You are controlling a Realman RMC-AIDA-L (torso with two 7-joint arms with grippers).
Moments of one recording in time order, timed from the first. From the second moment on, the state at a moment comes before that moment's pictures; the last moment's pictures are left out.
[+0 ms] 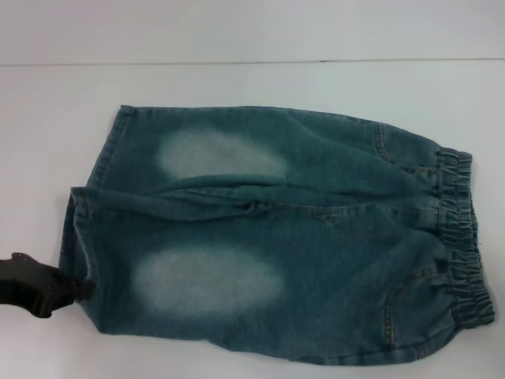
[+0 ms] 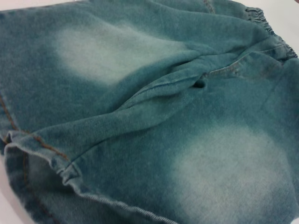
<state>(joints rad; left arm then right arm) -0.44 -2.17 0.50 1.15 2.58 1.79 -1.78 0.20 1.92 -0.43 -0.60 -1.92 -1.91 1.72</state>
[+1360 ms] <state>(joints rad) -0.47 -2.17 0.55 1.14 2.58 1.77 -1.80 0.30 1.96 -0.39 -0.60 -2.32 -1.65 1.90</state>
